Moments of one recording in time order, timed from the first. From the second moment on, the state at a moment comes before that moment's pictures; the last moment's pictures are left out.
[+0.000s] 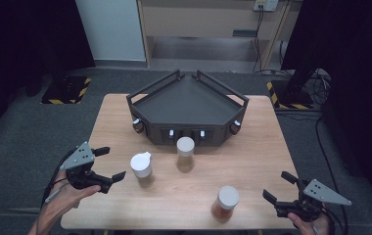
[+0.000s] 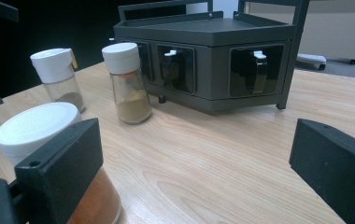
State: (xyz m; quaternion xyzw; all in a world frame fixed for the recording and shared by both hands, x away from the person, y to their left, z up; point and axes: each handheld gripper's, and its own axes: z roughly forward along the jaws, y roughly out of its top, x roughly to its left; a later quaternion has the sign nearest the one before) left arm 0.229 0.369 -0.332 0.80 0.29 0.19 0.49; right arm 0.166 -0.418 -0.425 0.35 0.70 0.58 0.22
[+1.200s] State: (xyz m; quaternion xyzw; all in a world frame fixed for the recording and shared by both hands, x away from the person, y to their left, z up) left arm 0.269 0.329 -0.342 0.82 0.31 0.16 0.45; right arm 0.165 -0.419 -0.425 0.35 0.70 0.58 0.22
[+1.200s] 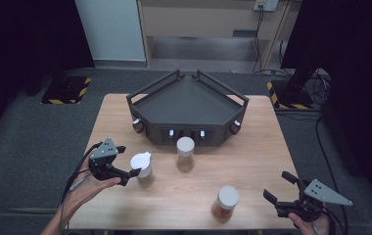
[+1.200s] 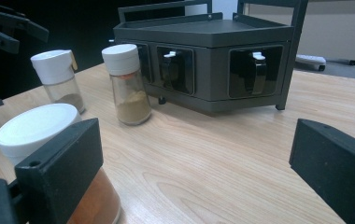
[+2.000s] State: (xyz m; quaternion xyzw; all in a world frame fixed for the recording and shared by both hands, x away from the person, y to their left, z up) left arm 0.282 0.311 -0.355 0.83 0.32 0.14 0.43; right arm 0.165 -0.420 -0.425 0.35 0.70 0.58 0.22
